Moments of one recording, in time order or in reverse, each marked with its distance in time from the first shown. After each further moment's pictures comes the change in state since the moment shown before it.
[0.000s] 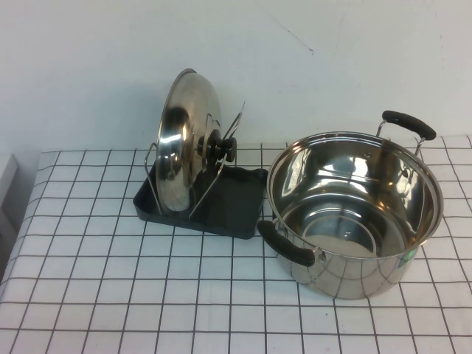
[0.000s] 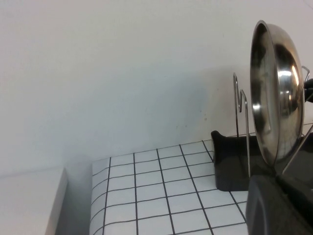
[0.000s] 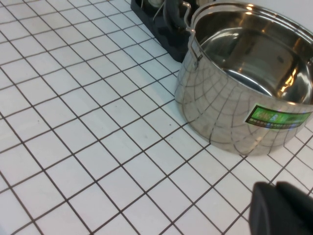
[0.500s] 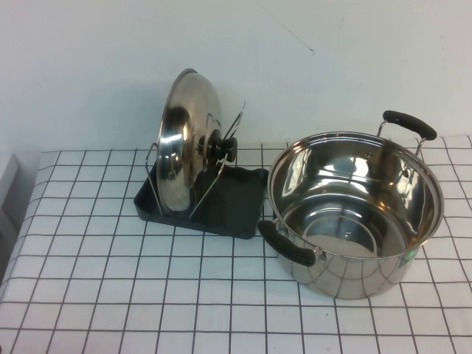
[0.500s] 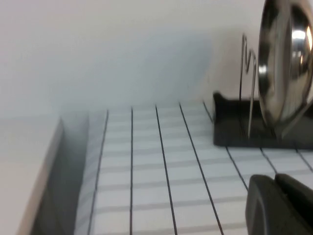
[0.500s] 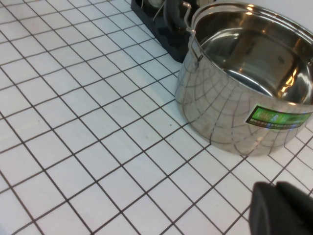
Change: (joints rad) right arm 0.000 -0.001 0.000 0.000 0.000 0.000; left arm 0.010 -0.002 0.000 0.415 0.128 -0.486
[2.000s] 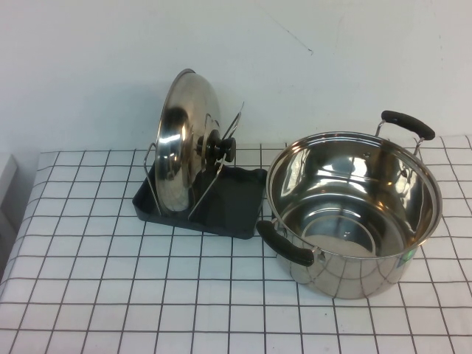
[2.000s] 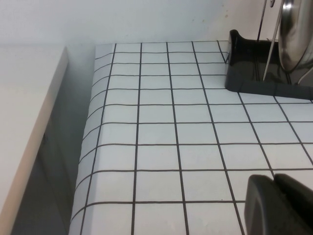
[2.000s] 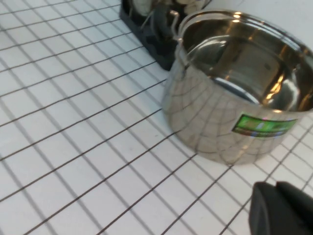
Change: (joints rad) right arm -0.018 0.000 0.020 -0.002 -0.040 -0.002; left arm 0.051 0.000 -0.004 0.068 0.167 -0.123
